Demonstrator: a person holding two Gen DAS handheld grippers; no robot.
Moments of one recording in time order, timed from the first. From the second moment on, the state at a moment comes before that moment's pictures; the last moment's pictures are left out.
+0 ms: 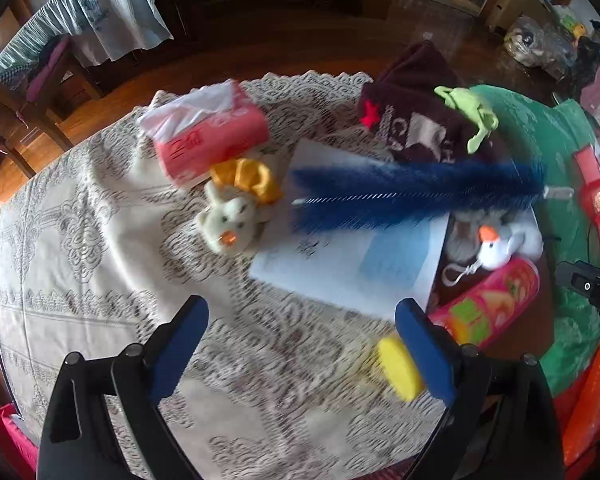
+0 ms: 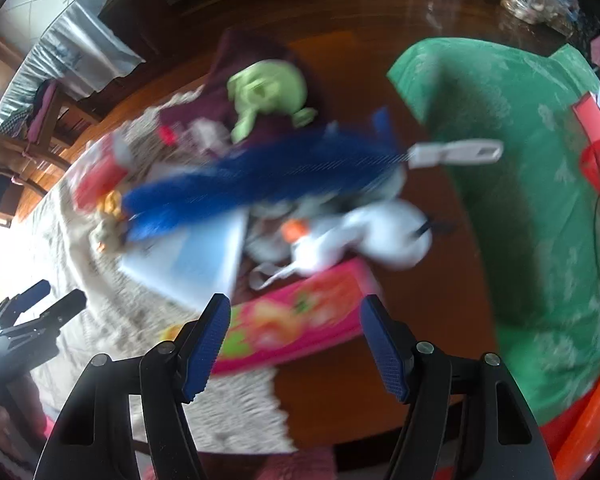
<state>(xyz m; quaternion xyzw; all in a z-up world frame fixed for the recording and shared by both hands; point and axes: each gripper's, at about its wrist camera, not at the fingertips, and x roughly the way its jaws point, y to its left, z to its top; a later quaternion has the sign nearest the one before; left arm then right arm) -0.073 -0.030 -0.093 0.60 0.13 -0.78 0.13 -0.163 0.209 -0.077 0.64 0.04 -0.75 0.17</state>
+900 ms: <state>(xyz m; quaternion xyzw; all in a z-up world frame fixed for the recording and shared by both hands) -0.183 -0.016 -0.153 0.62 0.10 -0.77 0.11 -0.297 0.284 -0.145 0.67 -0.10 -0.73 0.07</state>
